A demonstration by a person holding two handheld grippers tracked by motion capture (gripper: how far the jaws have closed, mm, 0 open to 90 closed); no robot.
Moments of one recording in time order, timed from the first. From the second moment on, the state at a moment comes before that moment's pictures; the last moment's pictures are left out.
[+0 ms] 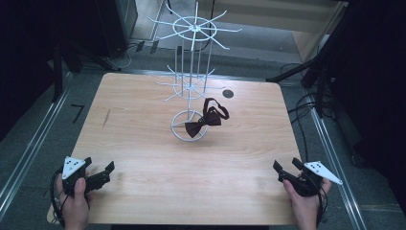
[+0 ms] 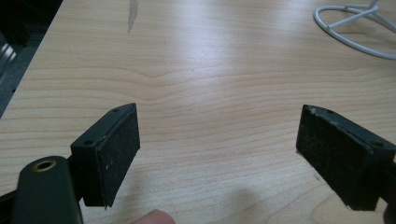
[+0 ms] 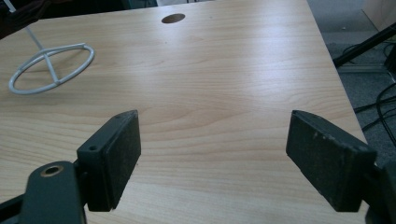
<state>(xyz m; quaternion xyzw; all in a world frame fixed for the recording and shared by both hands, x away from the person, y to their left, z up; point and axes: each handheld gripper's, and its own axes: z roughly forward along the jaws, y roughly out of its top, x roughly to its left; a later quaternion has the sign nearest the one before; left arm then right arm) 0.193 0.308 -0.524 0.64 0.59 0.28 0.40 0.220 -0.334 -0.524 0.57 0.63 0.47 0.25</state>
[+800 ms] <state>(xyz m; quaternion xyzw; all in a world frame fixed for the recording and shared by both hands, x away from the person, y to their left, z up) 0.193 0.308 -0.524 0.64 0.59 0.28 0.40 0.200 -0.362 -0.535 0.57 0.63 0.46 0.25</state>
